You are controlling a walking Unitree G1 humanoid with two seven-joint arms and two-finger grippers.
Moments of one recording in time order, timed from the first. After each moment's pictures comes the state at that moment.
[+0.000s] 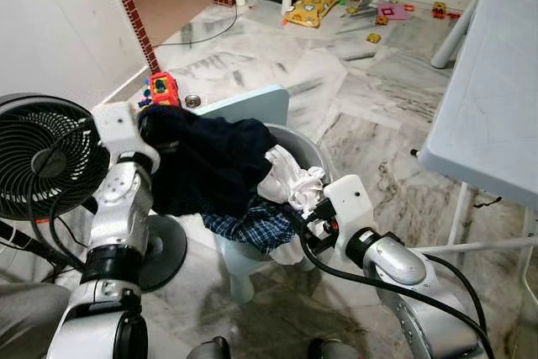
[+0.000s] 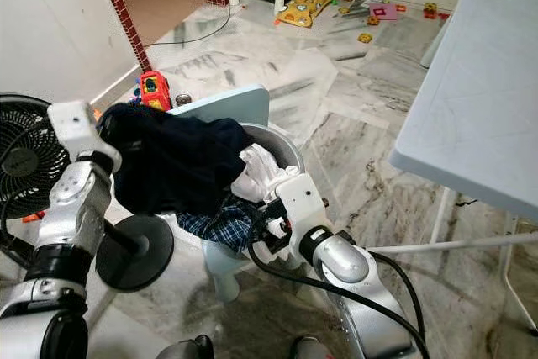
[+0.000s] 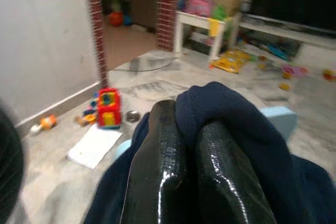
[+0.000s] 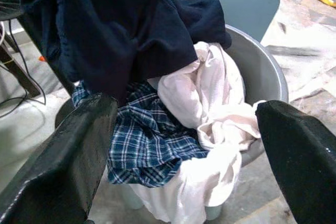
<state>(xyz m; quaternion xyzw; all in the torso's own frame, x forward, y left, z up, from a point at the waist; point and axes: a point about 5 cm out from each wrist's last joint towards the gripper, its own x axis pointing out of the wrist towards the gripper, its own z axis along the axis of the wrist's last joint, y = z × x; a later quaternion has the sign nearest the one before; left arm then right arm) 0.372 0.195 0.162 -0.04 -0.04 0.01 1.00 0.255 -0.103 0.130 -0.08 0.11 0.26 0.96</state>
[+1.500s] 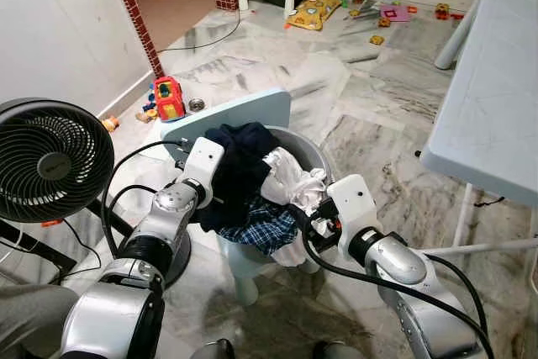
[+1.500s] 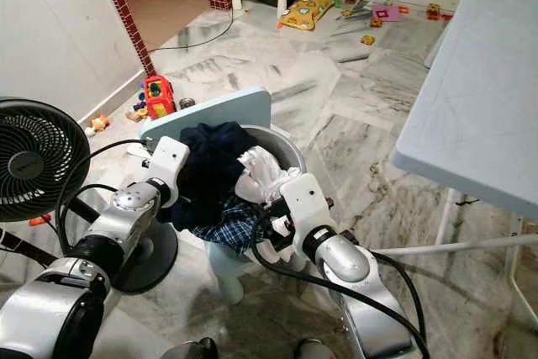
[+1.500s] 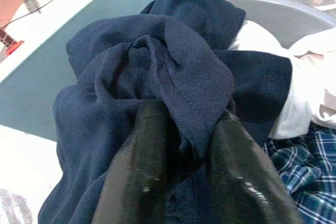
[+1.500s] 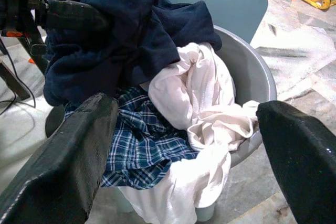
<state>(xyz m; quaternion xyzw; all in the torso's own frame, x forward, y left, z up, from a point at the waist) 0.367 0.141 0.092 0.14 0.14 -0.19 0.96 0.259 -0.105 0.128 -0.09 0.11 0.24 0.96</state>
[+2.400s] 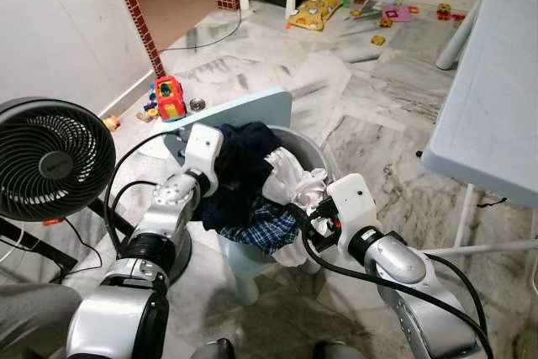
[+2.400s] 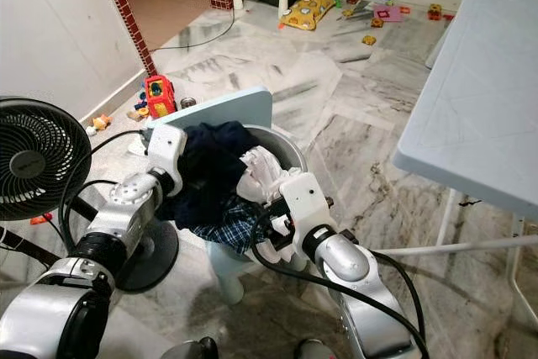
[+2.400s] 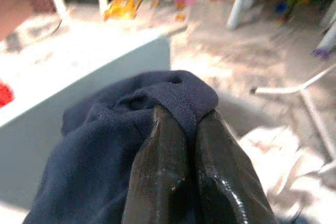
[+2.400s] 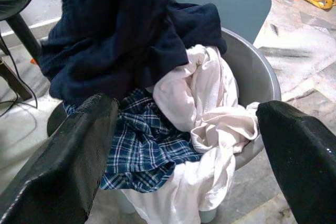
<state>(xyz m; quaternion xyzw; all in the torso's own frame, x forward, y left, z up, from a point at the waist) 0.378 0.120 0.136 0.01 0.03 -0.23 0.97 0.260 -0.104 0.128 -0.09 0.11 0.24 0.96</state>
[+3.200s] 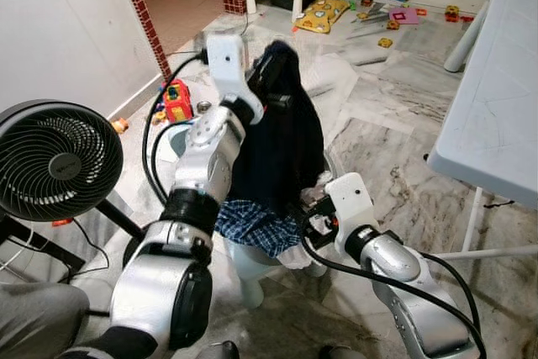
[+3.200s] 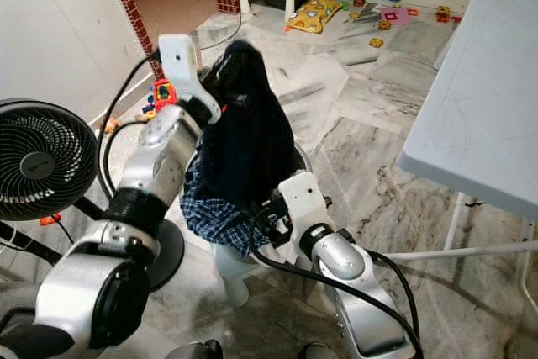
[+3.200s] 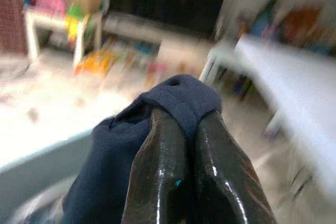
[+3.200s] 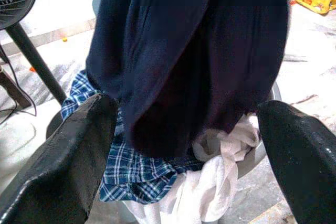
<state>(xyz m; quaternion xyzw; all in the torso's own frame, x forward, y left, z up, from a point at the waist) 0.380 0.078 0.173 -0.11 -0.04 -0.24 0.96 0.263 -0.104 0.125 -0.09 0.11 0.23 0.96</state>
